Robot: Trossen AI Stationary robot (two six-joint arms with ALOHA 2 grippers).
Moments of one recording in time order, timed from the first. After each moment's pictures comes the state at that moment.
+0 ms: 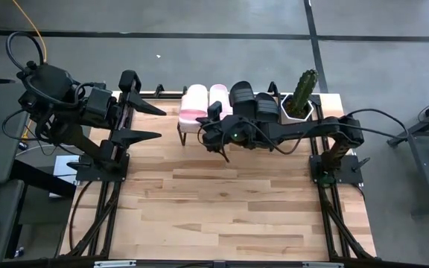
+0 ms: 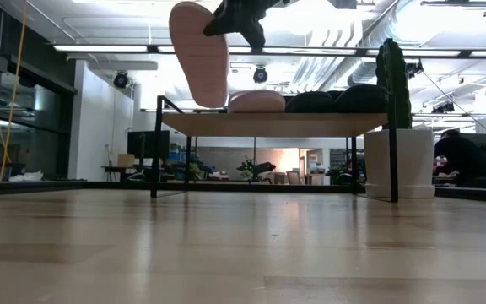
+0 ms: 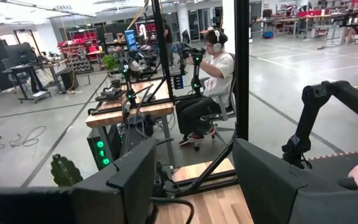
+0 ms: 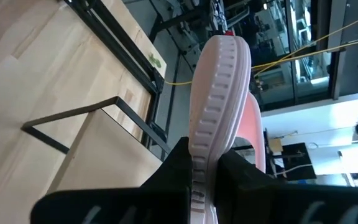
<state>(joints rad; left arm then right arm) -0.24 1.45 2.36 -0.95 -0.22 0.13 0.00 1.74 1.47 -0.03 0.49 -1.06</state>
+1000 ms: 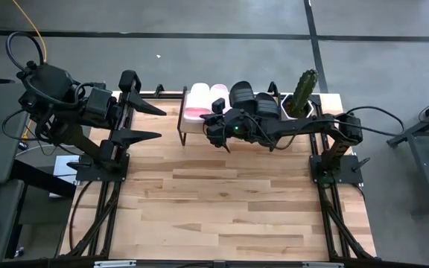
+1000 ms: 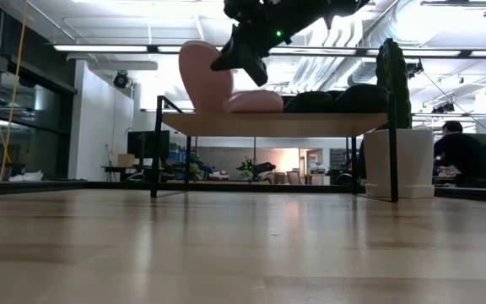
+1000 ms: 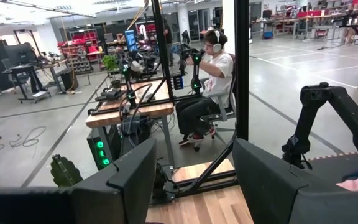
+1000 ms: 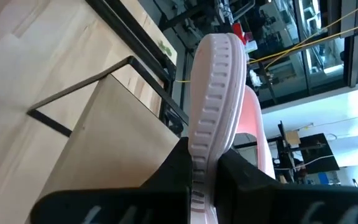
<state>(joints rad) -0.24 1.45 2.36 -0.95 -0.22 0.12 -0.10 1.74 1.29 0.14 0.36 -1.00</state>
